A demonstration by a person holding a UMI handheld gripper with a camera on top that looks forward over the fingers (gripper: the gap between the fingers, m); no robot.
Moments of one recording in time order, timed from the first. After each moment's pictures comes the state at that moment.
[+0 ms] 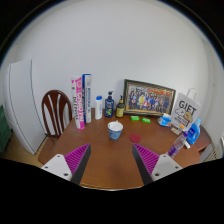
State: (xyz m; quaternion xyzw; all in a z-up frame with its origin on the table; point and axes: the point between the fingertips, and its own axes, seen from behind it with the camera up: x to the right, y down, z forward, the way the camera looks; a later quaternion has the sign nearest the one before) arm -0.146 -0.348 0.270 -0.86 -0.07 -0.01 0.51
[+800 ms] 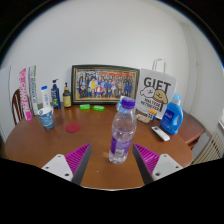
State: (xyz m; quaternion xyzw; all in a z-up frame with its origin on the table) arm 0.202 -0.264 0.121 -0.85 0.02 -0.06 0.52
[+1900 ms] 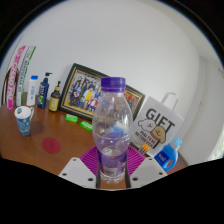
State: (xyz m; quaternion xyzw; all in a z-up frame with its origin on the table) arm 0.213 -0.111 0.179 -0.80 -0.08 -0.21 0.55
